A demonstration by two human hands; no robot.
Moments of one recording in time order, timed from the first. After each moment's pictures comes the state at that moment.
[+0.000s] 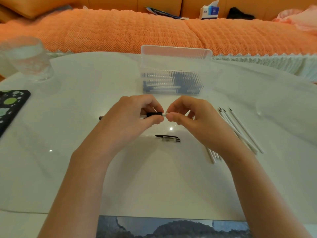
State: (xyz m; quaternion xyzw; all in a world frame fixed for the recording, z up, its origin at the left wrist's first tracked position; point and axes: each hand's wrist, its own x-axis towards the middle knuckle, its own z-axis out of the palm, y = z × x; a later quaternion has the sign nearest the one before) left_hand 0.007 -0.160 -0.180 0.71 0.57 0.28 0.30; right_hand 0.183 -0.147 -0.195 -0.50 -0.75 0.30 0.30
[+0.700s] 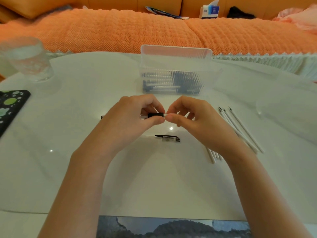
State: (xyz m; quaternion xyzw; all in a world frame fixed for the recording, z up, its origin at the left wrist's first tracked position) left_hand 0.007 -0.159 -0.181 0.71 0.56 0.29 0.31; right_hand 0.185 -0.147 -0.196 -0.50 -0.75 0.31 0.29
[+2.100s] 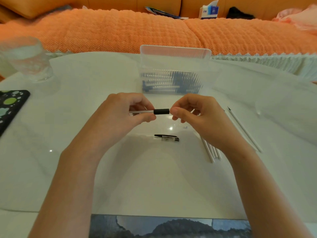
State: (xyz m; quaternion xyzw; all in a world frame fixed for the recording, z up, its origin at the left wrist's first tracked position) left_hand -0.006 -0.158 -0.179 0.69 0.59 0.30 0.30; right_hand 0.188 -0.149 -0.190 -0.51 -0.71 0.33 0.35
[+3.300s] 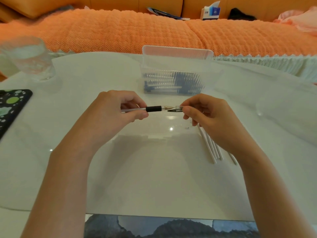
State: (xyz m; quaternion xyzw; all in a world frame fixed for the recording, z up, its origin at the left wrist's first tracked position) left_hand -0.022 -0.158 -0.178 0.67 0.60 0.32 0.30; right_hand 0.201 -0.150 -0.191 -0.53 -0.70 0.33 0.36
